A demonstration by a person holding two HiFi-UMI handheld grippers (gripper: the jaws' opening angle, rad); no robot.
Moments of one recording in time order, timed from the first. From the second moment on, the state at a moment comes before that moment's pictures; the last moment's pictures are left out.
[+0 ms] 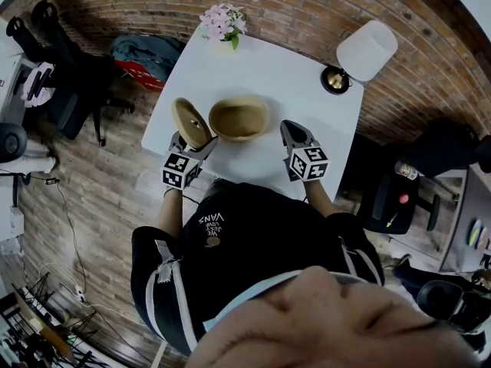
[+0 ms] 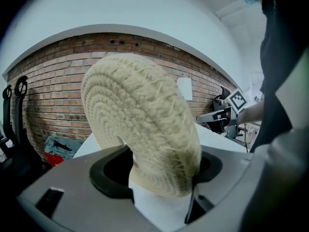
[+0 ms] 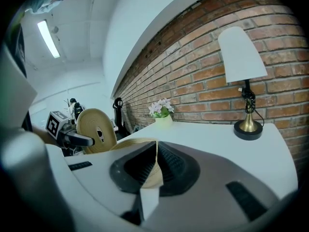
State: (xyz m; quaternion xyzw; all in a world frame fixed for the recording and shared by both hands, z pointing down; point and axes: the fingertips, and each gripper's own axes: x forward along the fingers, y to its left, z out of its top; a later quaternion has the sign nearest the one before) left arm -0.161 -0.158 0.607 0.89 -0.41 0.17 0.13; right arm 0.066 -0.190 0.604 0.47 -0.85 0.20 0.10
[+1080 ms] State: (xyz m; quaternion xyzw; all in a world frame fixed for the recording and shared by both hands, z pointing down) left arm -0.169 -0.099 0.641 0.85 -0.45 0.21 0.16; right arm 0.081 -0.165 0.625 0.46 -0.85 0.22 0.12
